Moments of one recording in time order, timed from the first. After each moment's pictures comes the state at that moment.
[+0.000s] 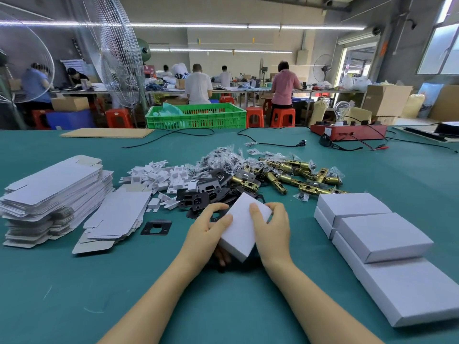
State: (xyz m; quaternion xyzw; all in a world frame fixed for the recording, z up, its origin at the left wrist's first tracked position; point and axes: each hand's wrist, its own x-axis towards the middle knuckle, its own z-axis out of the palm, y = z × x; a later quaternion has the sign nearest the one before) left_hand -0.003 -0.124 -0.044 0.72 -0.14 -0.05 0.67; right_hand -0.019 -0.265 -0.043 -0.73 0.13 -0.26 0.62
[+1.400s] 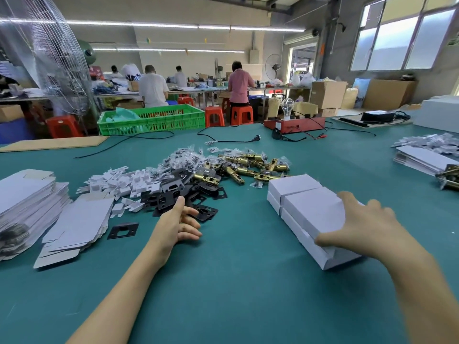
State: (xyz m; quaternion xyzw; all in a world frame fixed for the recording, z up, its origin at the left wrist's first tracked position) left_hand 0.001 -0.131 -0.037 0.69 -0.09 -0.10 0.71; right_hand -0.189 -0.405 0.046 -0.93 0.33 -0.03 0.13
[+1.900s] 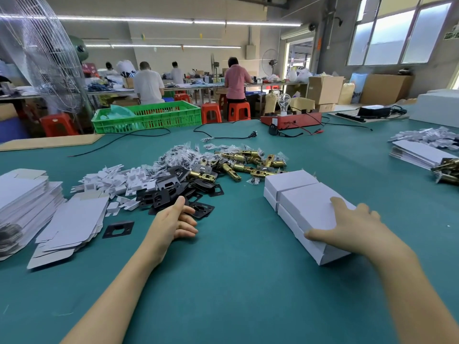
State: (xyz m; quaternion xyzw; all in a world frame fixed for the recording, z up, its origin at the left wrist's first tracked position) left_hand 0.005 -0.130 -0.044 0.69 -0.11 -0.10 0.71; right_hand -0.180 -0.407 0.031 -0.92 0.36 0.04 0.14
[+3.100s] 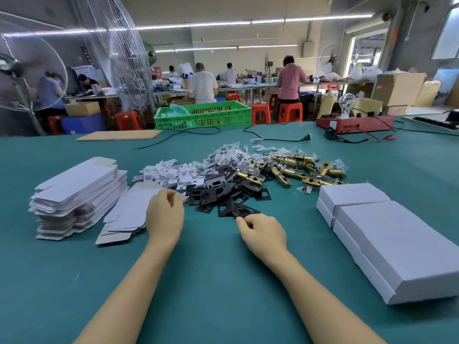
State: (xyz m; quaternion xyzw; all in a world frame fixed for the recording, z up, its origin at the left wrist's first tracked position) left_hand 0.018 -0.069 -0.022 0.85 0.09 0.25 0.44; right_hand -0.029 -0.258 -0.048 -0.94 0.04 -0.14 0.30
